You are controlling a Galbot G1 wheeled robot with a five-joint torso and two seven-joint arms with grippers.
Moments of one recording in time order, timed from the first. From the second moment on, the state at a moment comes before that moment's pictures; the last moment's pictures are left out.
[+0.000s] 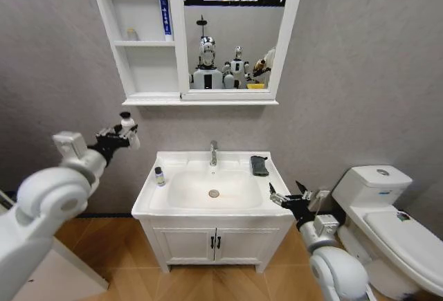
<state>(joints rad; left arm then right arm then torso) 0.82 -0.54 -0.58 -2.21 -1.17 0.58 -0.50 -1.53 1.35 0.66 2.30 0.17 -0.35 0.01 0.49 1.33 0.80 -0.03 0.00</state>
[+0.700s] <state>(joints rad) -0.12 -0.79 0.07 -1.60 -1.11 0.59 -0.46 -1.55 1.34 0.69 2.31 0.19 -0.35 0.01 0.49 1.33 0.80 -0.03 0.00</state>
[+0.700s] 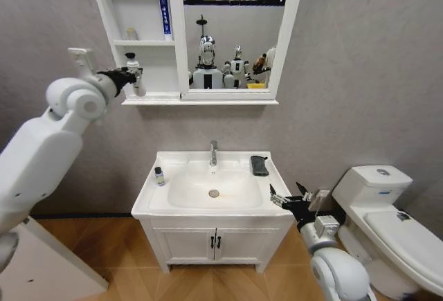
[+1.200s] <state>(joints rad) -0.21 -1.03 0.09 -1.13 -0.79 0.48 -0.29 -1.53 1.35 0.69 2.29 0.20 -0.35 0.01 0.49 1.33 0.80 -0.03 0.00</state>
